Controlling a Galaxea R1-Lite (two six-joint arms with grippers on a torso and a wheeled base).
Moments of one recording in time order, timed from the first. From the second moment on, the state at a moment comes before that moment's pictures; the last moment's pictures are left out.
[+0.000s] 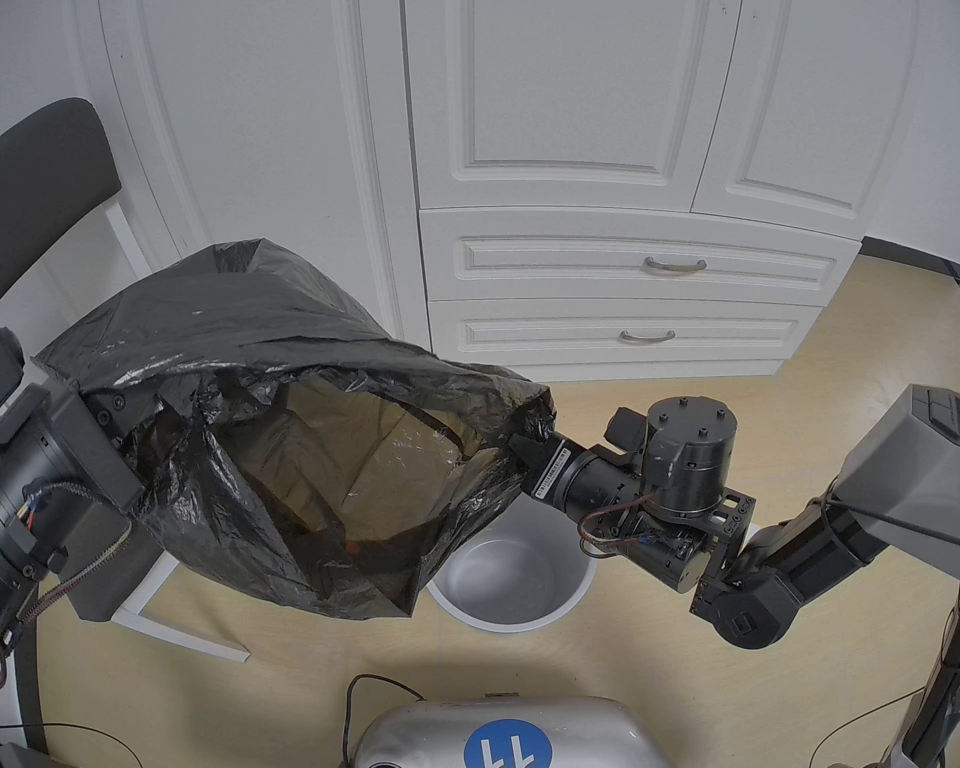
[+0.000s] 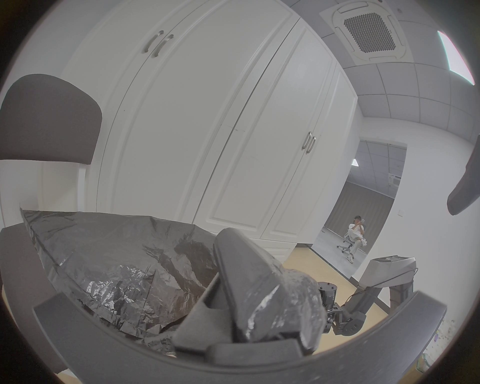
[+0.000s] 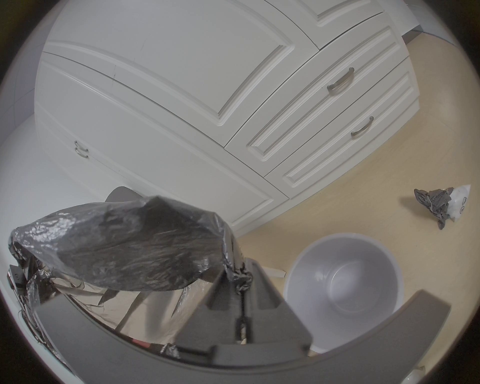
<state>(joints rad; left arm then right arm) -0.65 1.09 -0.47 -0.86 0.12 -0.21 0.72 2.06 -0.86 -1.13 -0.12 0.74</state>
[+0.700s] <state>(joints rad) -0.57 1.15 -0.45 -0.74 0.36 0.03 0.73 1.76 -0.77 -0.90 -0.14 0.57</state>
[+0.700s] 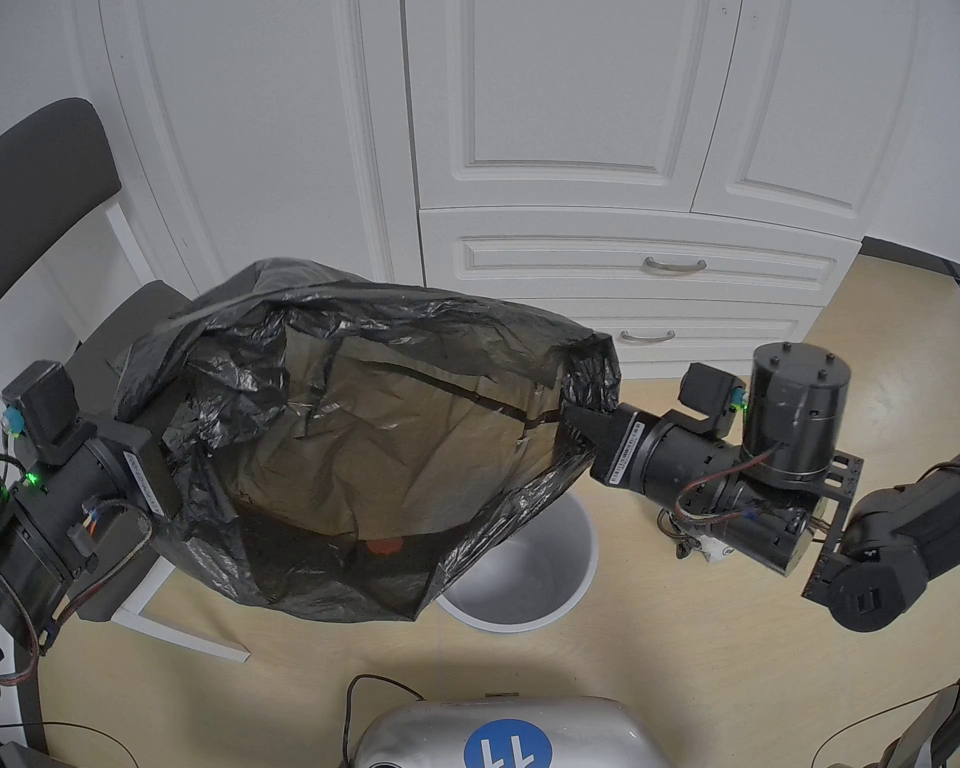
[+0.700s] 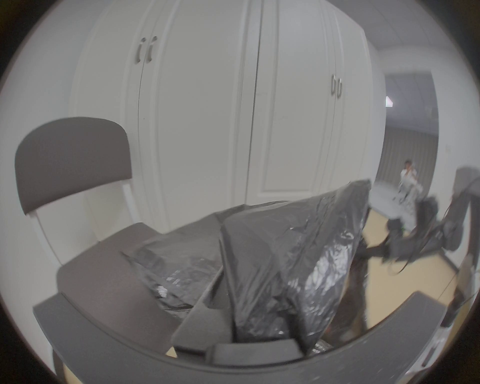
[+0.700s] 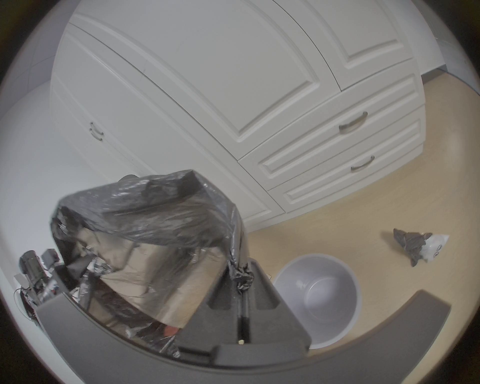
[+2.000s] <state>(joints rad) -0.55 1.05 -0.31 -0.73 0.11 0.14 0.82 1.25 -0.50 -0.55 -0.48 -0.12</state>
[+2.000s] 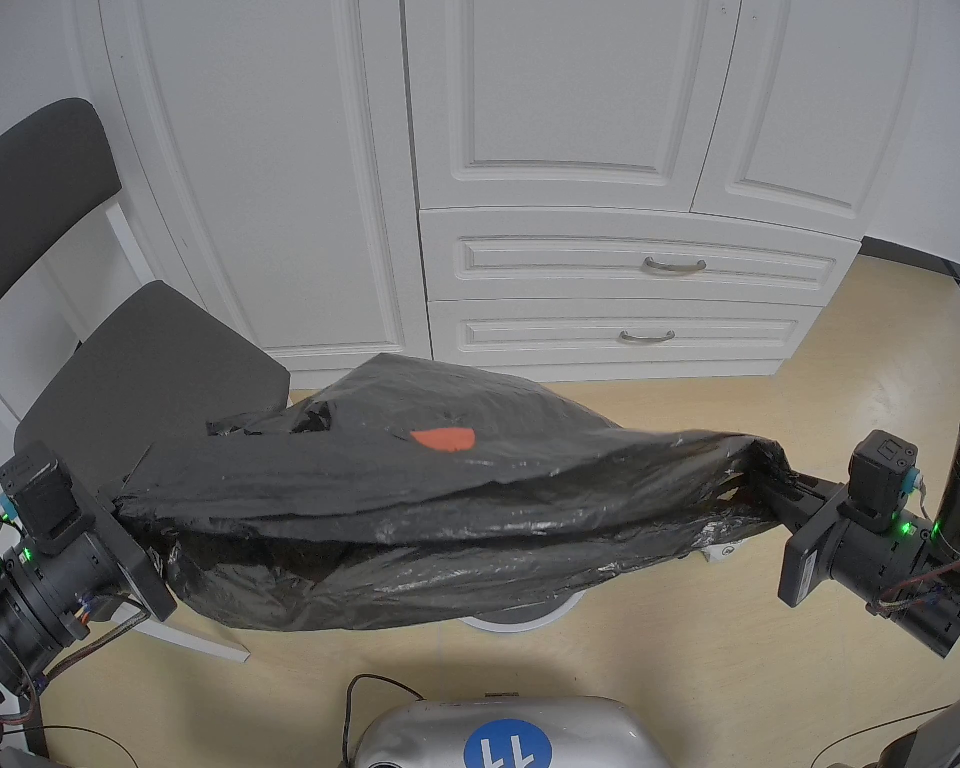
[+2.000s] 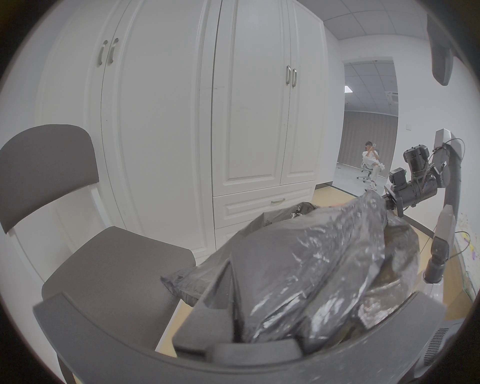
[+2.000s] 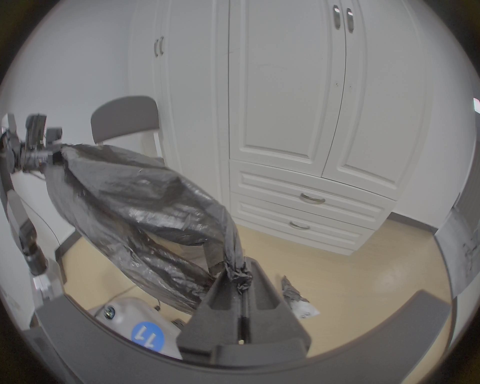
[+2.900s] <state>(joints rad) -0.59 1.18 -0.23 -0.73 0.10 0.15 0.82 1.07 -0.48 -0.27 -0.50 -0.24</state>
